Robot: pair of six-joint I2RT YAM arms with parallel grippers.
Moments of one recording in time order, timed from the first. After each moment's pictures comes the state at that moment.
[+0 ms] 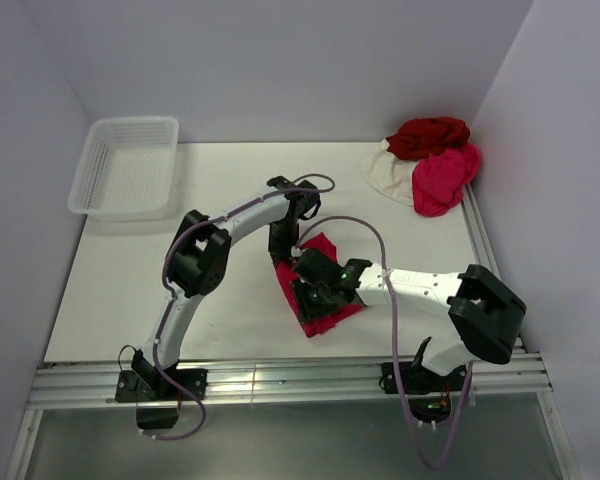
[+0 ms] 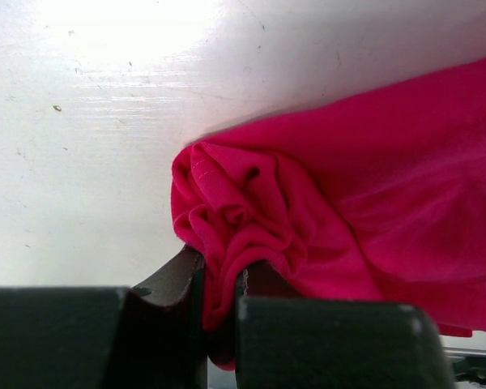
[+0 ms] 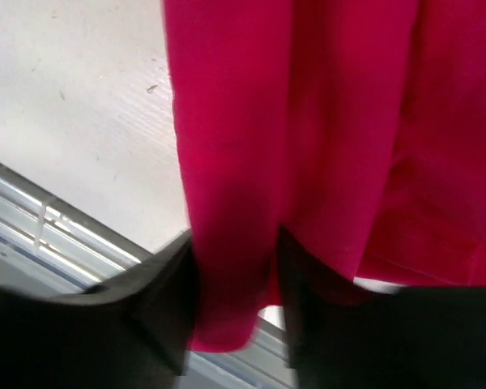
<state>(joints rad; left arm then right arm) -0.72 2.28 1.92 -1.24 -0.05 -0.69 0.98 1.47 0.85 -0.49 -0.05 0.58</state>
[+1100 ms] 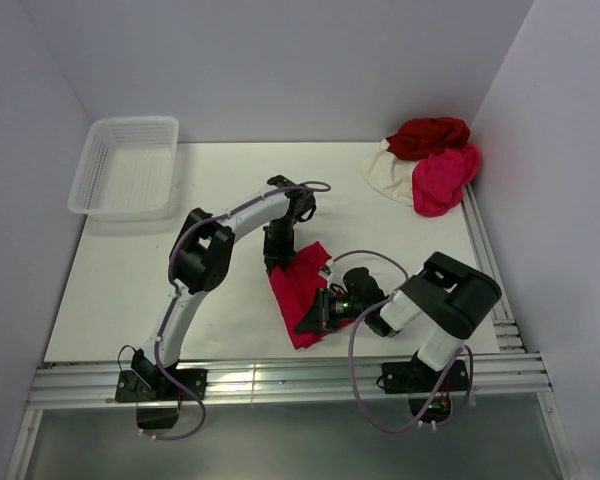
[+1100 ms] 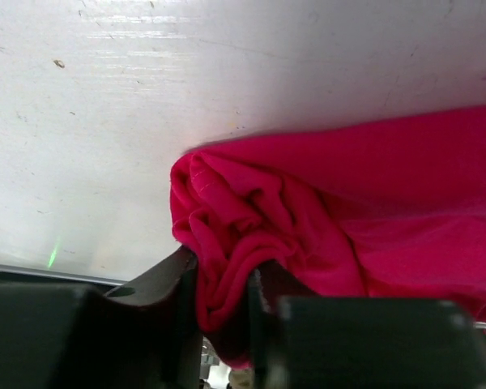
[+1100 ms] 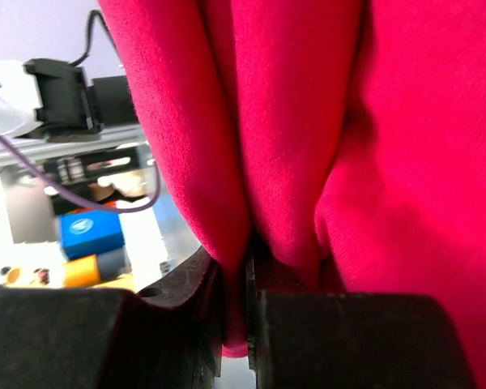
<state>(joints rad) -0.70 2.33 1.96 -1.37 0.00 -0.67 0.75 1.64 0.22 0.86 -0.67 1.04</state>
